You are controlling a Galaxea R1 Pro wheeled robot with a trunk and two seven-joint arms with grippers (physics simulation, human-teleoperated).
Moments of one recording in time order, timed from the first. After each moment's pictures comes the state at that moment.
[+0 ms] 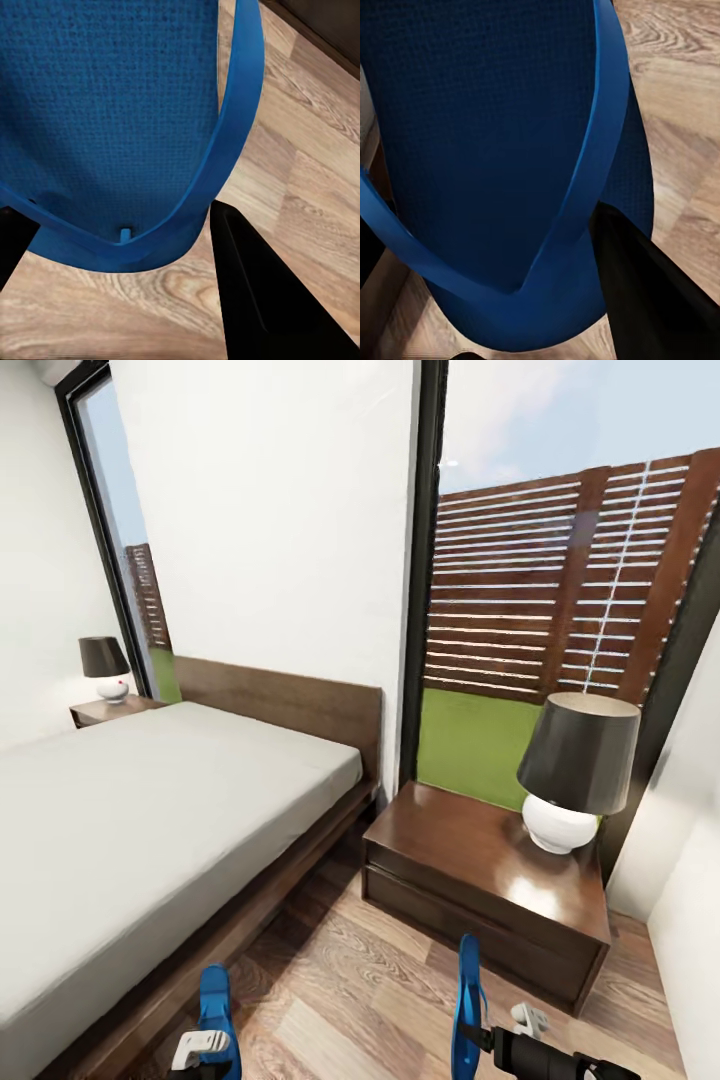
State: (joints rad) left arm -0.43 0.19 -0.47 -0.12 0.65 -0.11 -0.54; right arm -0.44 -0.18 -0.15 -0.24 -0.21 0.20 0.84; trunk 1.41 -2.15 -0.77
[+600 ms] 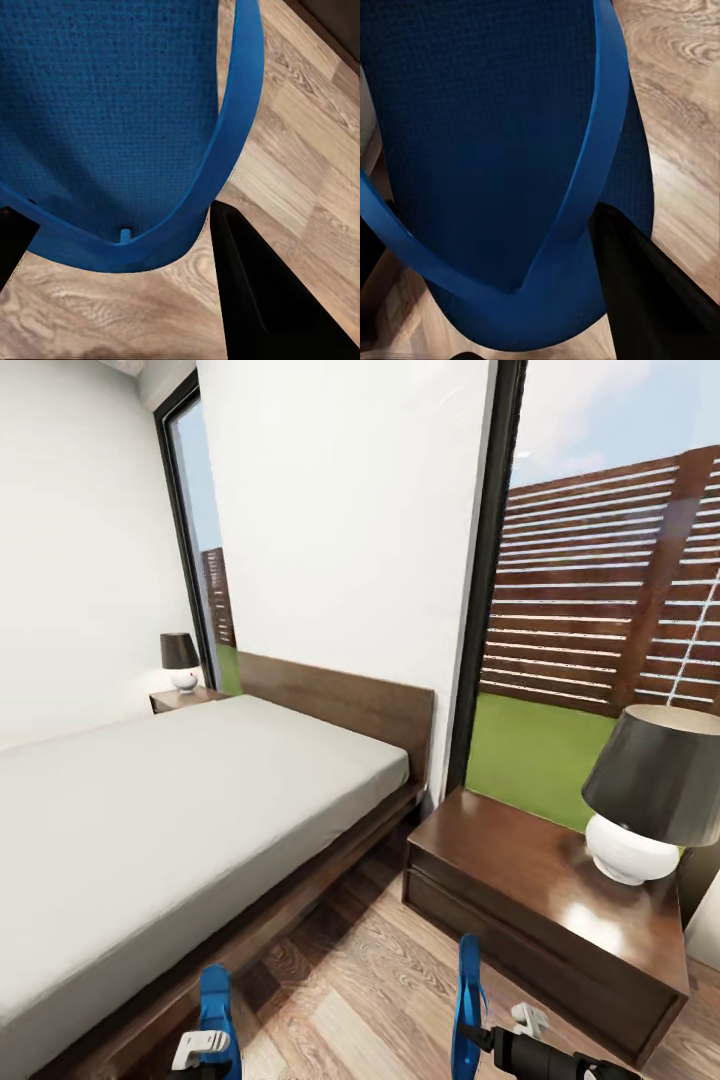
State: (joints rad) left arm -0.43 0.19 -0.47 -0.12 0.65 -0.11 -0.54; right arm -0.44 -0.18 -0.15 -0.24 -0.21 0.20 0.84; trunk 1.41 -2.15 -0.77
